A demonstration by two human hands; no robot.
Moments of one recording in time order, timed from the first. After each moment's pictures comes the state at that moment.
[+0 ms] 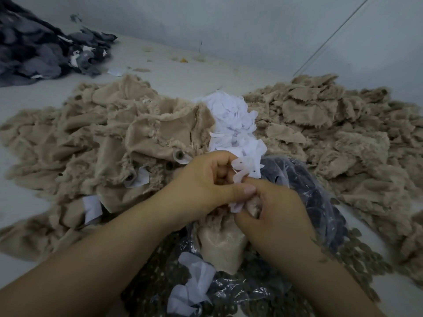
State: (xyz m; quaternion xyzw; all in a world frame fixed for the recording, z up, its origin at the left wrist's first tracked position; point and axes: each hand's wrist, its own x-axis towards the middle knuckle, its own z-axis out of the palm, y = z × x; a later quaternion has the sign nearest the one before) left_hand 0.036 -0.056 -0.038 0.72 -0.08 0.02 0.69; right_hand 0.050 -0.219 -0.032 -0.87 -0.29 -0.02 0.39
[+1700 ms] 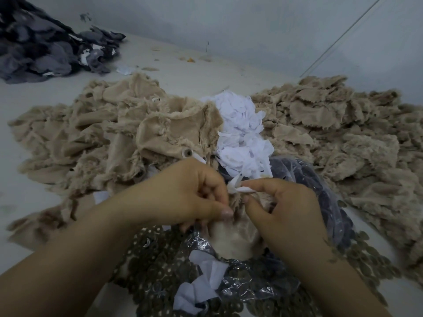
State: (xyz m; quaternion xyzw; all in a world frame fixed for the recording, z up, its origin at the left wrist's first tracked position) left_hand 0.007 -0.020 -0.016 0.84 -0.08 -0.10 0.52; right_hand 0.052 -0.220 -0.038 -0.87 -0.26 -0.06 0.41
